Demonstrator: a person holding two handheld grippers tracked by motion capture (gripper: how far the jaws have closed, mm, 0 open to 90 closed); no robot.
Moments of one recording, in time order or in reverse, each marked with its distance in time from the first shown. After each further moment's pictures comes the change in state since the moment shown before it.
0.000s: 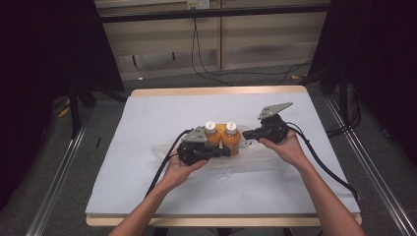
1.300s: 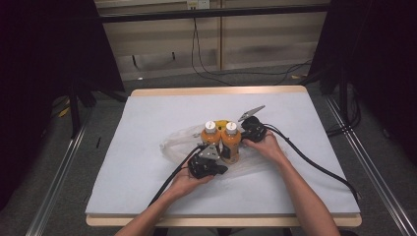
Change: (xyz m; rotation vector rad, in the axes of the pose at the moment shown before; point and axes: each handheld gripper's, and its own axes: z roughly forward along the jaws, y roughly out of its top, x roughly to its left) left arm -0.015 -0.034 0.037 0.177 -0.031 0.043; right arm -0.032 -0.016 0.089 0.157 -0.004 0.097
